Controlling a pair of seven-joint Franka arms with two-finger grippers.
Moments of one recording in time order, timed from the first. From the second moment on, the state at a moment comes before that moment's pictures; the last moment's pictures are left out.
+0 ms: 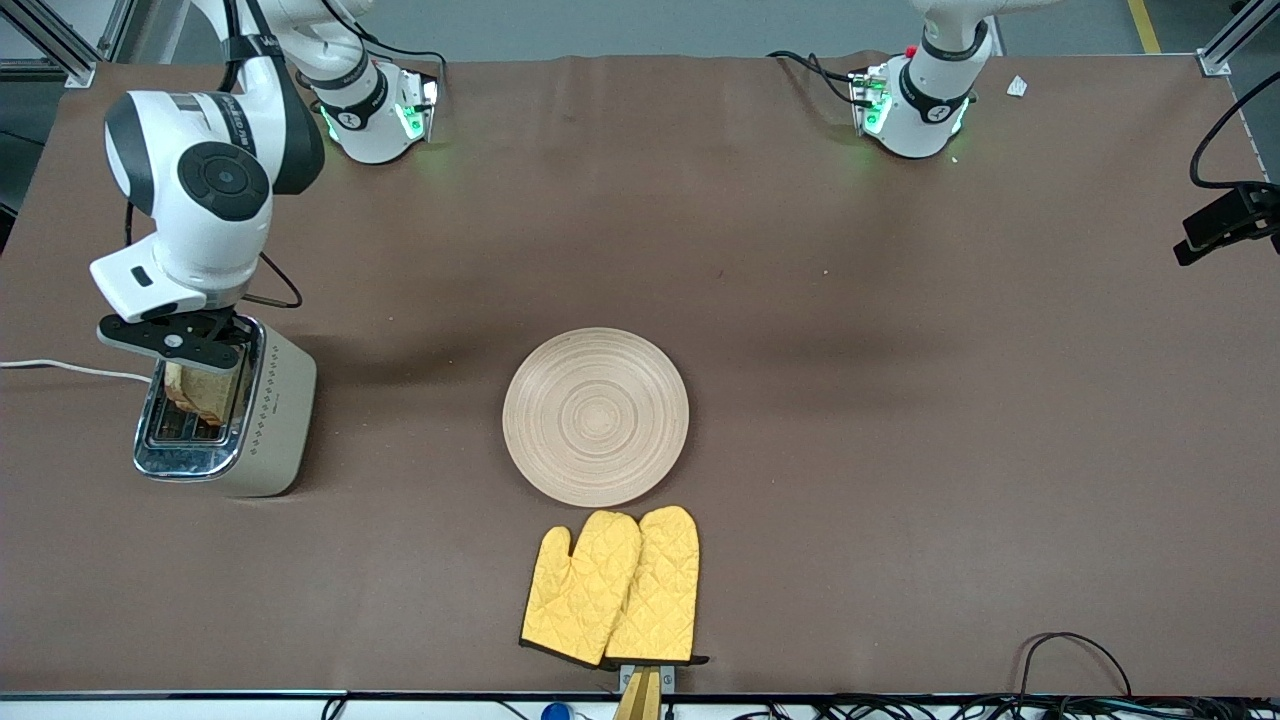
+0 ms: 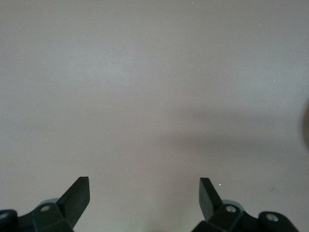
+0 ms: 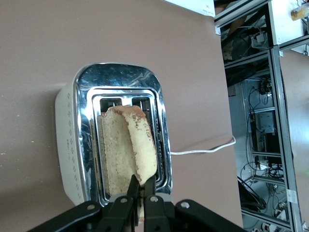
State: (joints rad) left arm 0.09 0.03 -0.05 -1.45 0.03 1.48 -0.04; right arm 0.10 0.00 0.09 -2.08 -0.76 1.98 0.61
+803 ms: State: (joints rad) left arm 0.09 0.03 -0.05 -1.45 0.03 1.48 -0.04; right arm 0.09 0.07 -0.03 -2.13 -0.80 2.20 0.61
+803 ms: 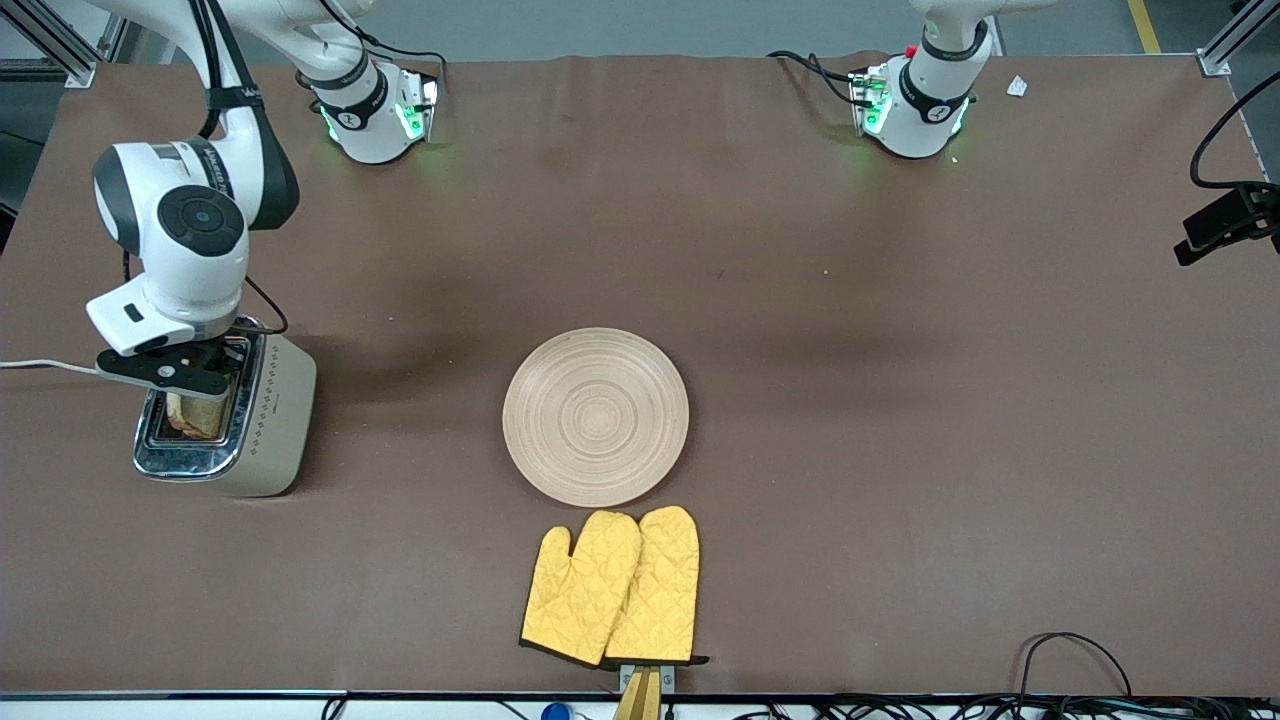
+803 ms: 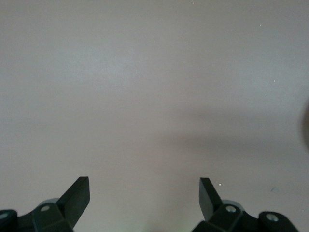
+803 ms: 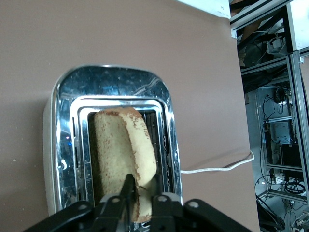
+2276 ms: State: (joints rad) left arm 0.09 0.00 -0.14 -1.52 0.03 1.55 -0.04; right arm -0.01 0.00 -0.10 -1.44 0.02 1.54 -0.07
